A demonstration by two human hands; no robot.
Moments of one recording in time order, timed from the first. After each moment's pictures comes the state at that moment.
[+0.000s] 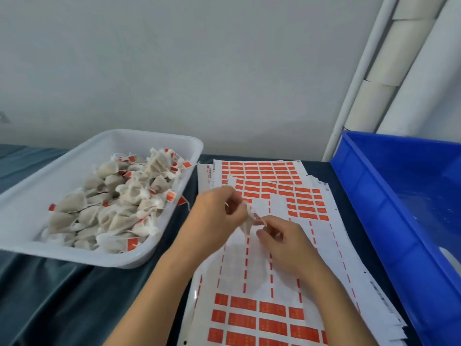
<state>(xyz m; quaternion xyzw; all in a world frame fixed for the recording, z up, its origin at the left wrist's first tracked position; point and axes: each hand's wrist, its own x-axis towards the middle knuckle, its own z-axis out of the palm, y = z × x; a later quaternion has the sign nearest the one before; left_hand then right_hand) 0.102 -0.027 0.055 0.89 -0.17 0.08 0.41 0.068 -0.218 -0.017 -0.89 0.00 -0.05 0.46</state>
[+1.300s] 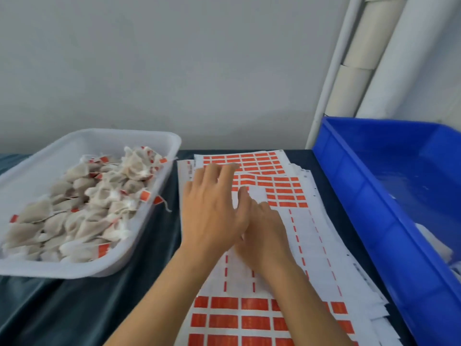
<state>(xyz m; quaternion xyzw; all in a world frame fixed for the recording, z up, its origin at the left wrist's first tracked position) 0.100 -0.073 0.039 0.91 -0.17 0.29 0.25 0.079 -0.181 -0.020 -0.97 0.05 -0.17 0.17</state>
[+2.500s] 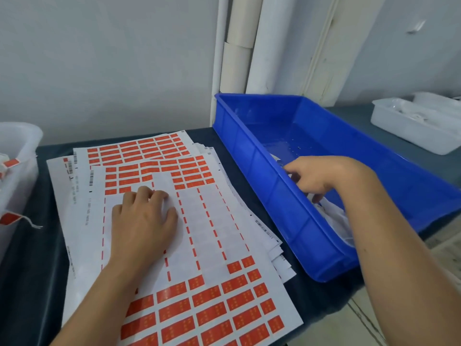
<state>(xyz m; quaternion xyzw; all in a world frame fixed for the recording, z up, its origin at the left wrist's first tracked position) 0.103 -0.111 -0.023 0.95 -0.22 0.09 0.21 -0.029 -0.399 0.124 -0.92 0.28 0.23 0.14</state>
